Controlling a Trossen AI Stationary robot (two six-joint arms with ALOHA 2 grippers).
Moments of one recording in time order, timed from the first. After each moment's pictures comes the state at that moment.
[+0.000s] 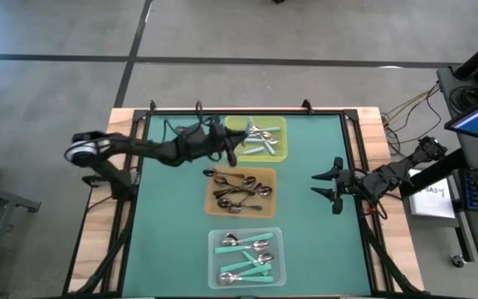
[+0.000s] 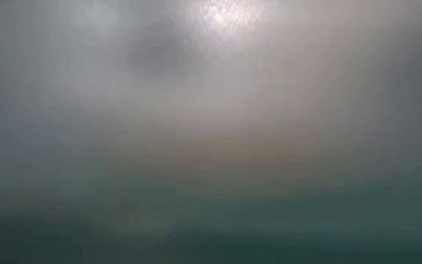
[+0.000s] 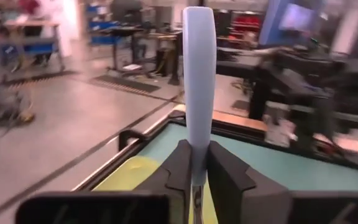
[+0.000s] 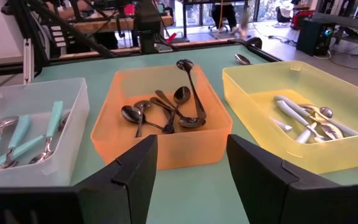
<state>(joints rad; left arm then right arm) 0.26 1.59 0.77 0.80 -0.13 -0.06 0.51 0.17 0.09 -0.18 0.63 0.21</state>
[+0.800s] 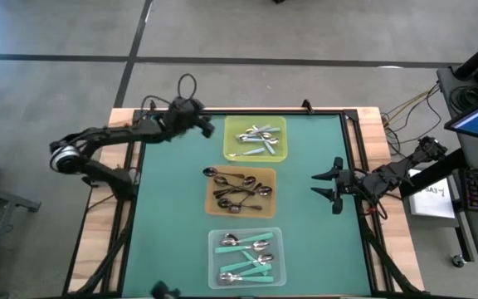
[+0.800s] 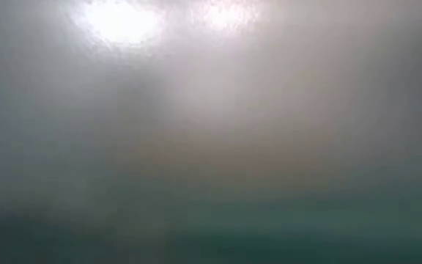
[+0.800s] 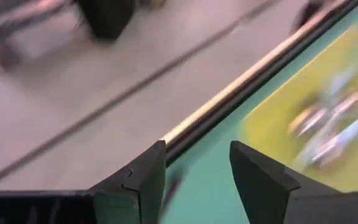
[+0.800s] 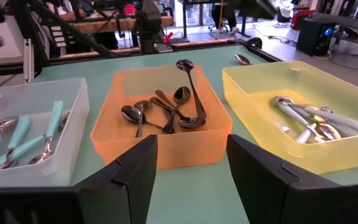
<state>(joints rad) 0.61 1.39 0.77 0.11 -0.29 0.01 0.51 0.17 0.09 -0.18 0.63 0.21</state>
